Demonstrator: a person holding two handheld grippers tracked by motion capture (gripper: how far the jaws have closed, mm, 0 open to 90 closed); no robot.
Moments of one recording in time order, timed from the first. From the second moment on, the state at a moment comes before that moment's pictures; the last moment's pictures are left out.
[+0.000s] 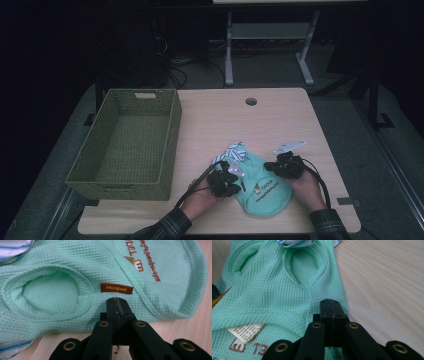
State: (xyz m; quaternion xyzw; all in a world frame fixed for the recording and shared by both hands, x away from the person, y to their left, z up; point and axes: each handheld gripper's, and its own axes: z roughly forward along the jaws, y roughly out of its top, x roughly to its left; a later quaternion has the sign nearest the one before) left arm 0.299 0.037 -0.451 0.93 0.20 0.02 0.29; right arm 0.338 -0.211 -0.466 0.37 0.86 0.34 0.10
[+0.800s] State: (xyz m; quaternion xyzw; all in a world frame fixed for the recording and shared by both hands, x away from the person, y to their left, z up) left arm 0.365 0.083 -0.436 0.88 0.33 0.07 0.34; right arm 0.338 -0.211 -0.466 0.37 0.86 0.34 0.10
